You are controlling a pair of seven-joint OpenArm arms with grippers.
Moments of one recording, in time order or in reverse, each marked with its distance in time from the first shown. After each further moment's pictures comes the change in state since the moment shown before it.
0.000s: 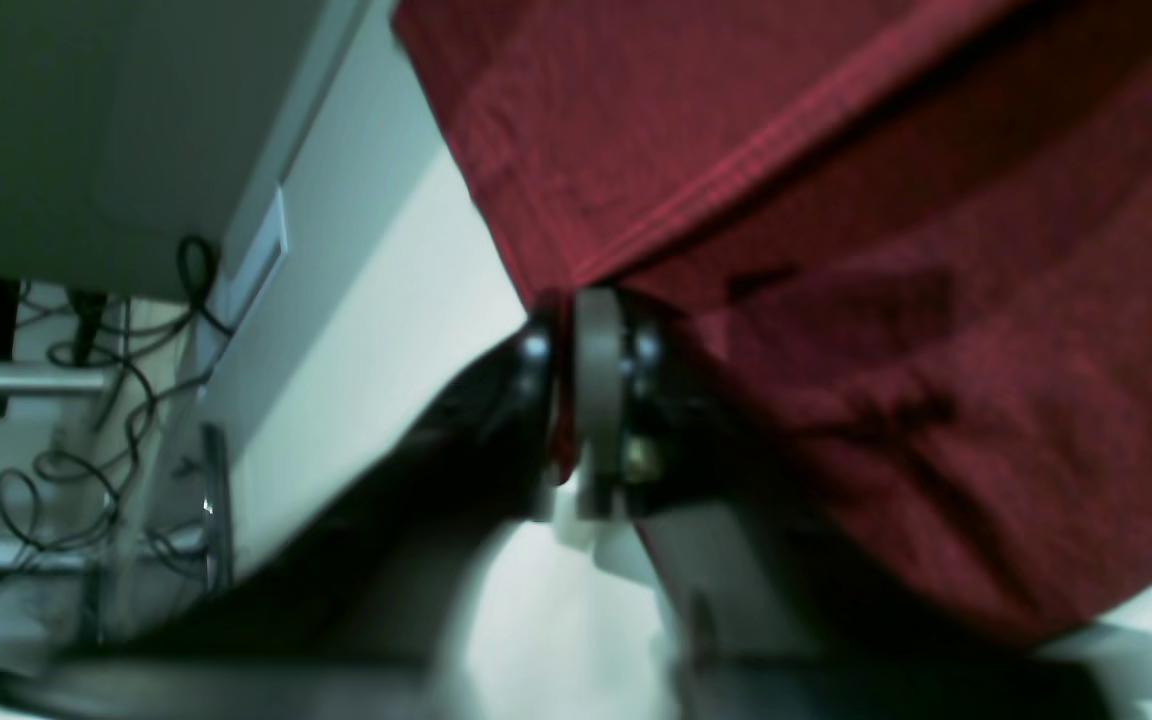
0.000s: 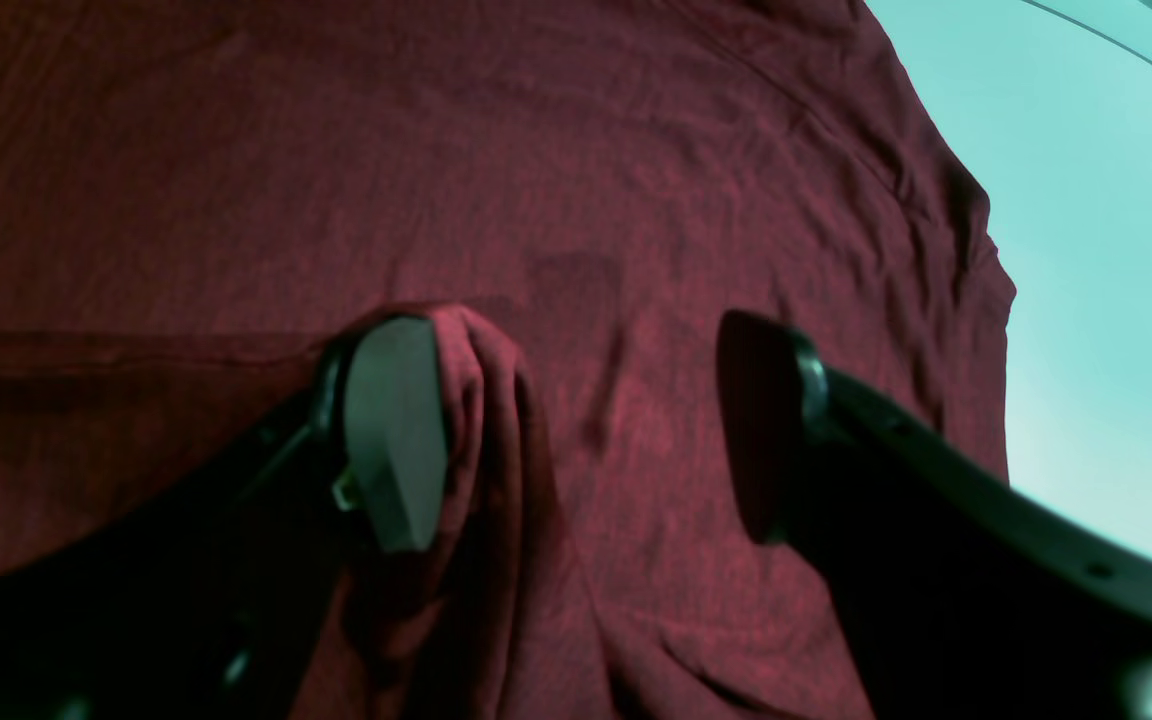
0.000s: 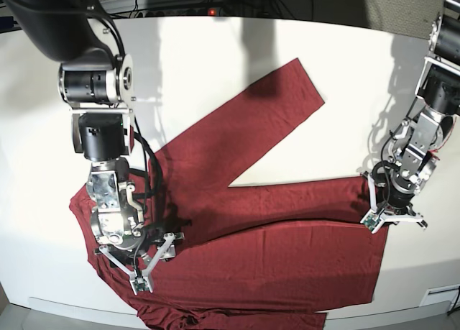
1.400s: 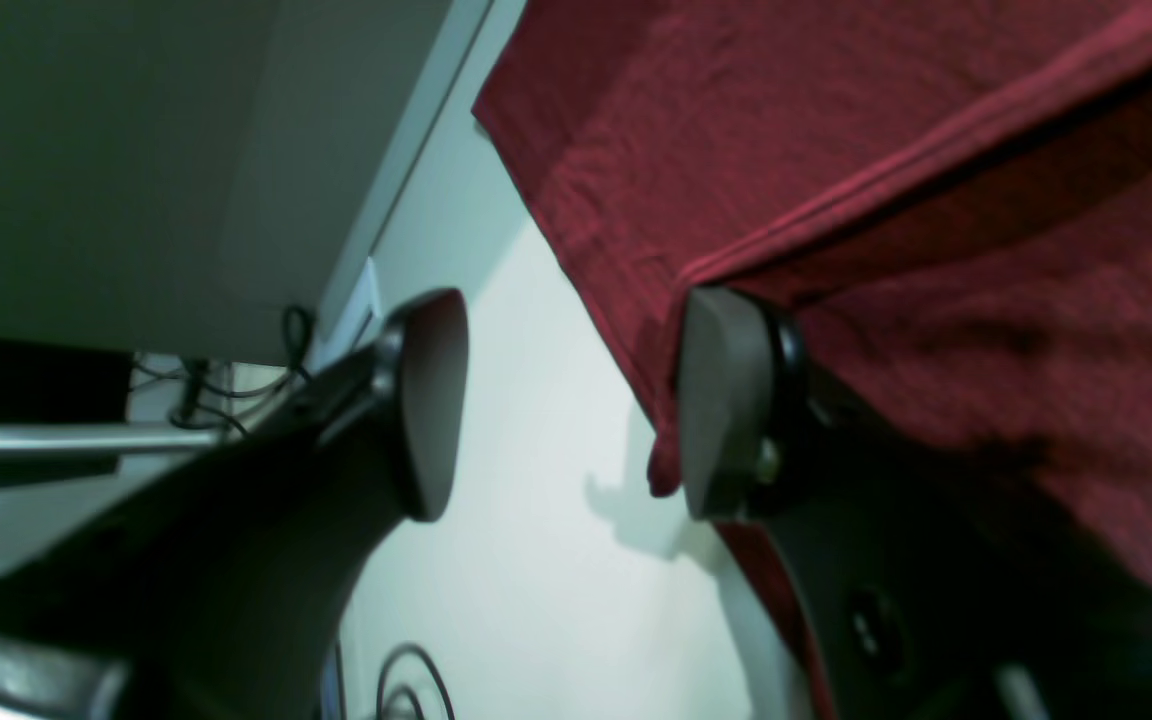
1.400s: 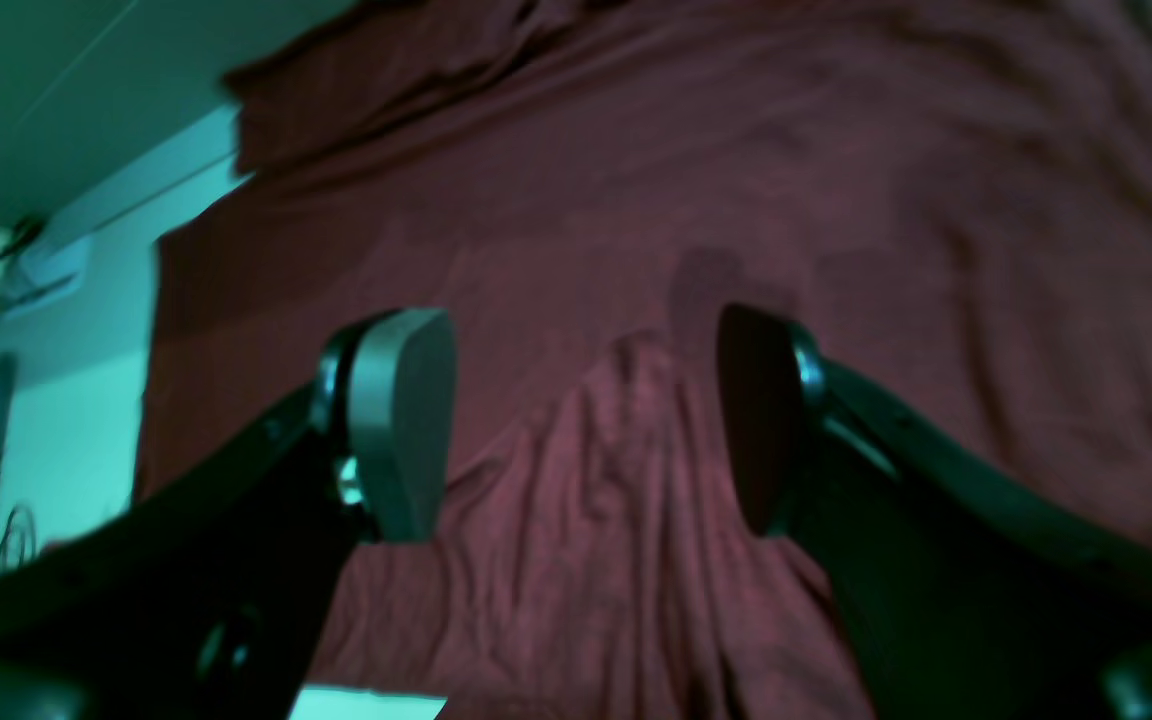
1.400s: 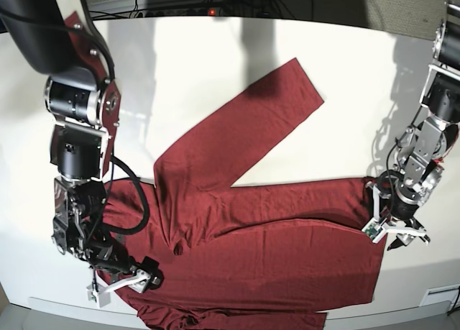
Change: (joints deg) left arm -2.2 -1.0 0.0 0.0 5.1 0.9 -4.3; right arm 4.7 2.5 12.8 0.0 34.7 11.3 -18.8
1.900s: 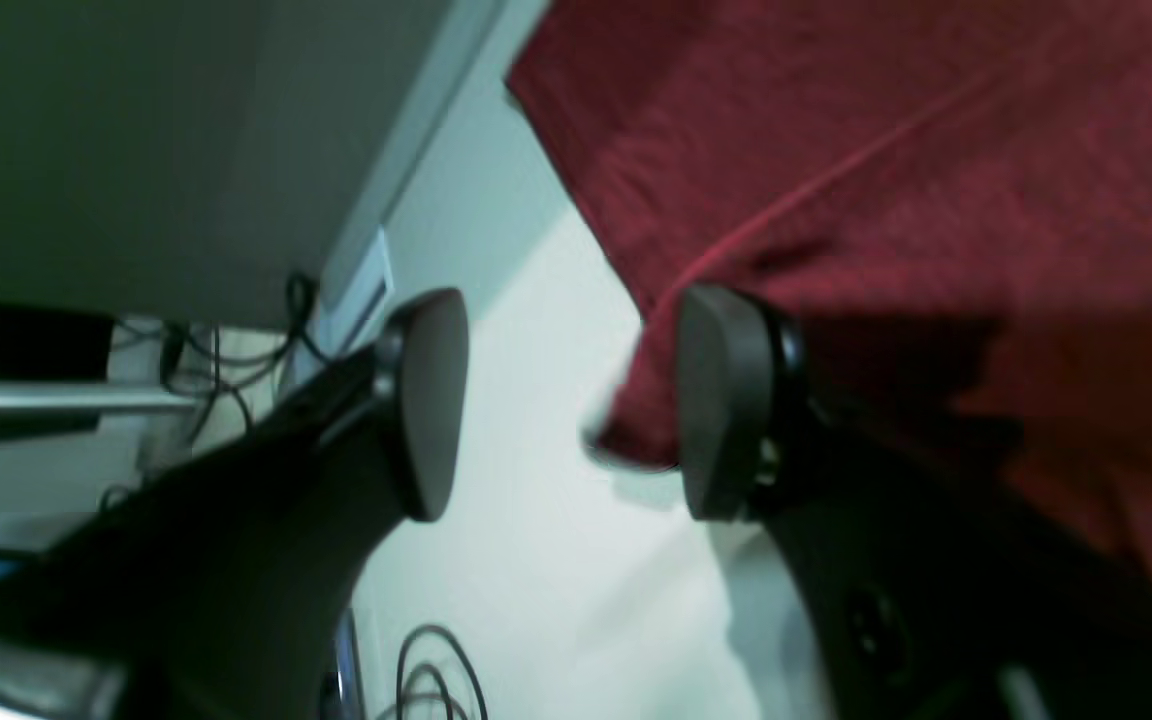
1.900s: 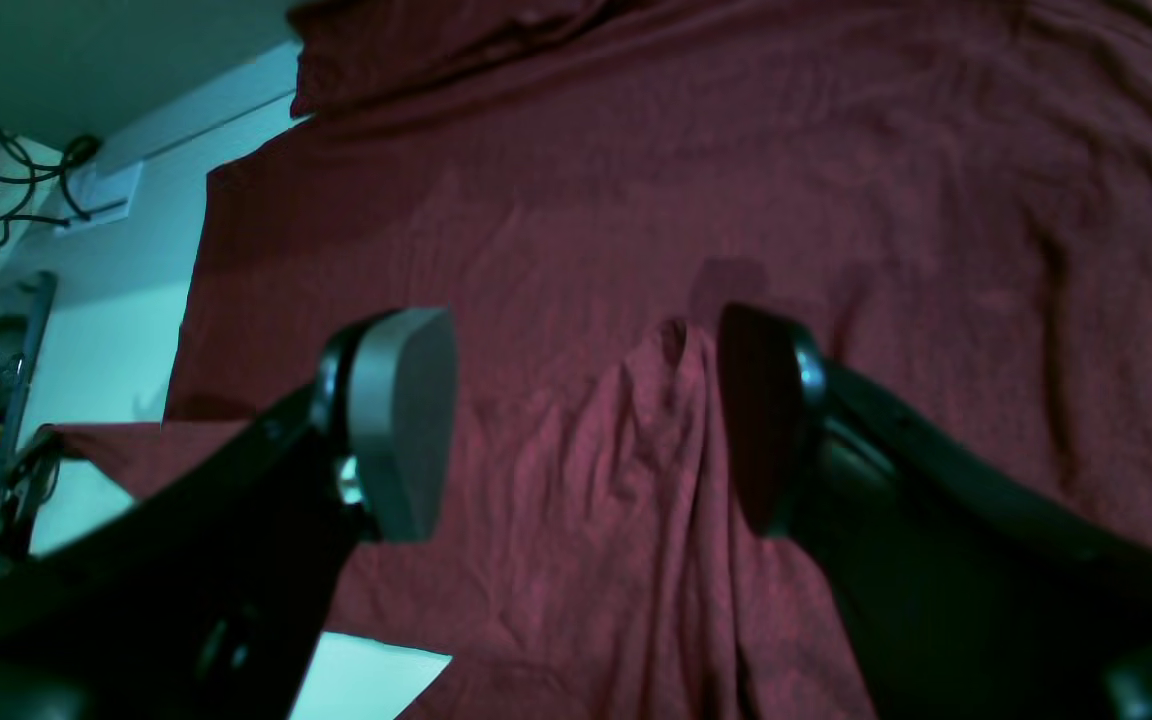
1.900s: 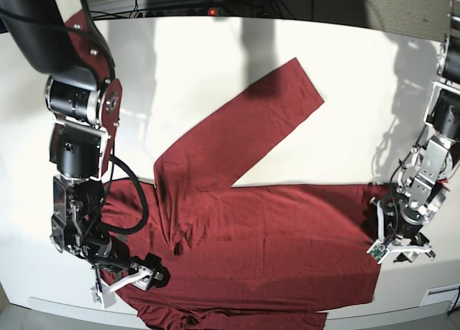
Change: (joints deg) left arm -4.7 0.0 0.0 0.0 -3.0 -4.8 7.4; right arm 0.0 0.2 0.7 0.0 0.3 2.6 -1.2
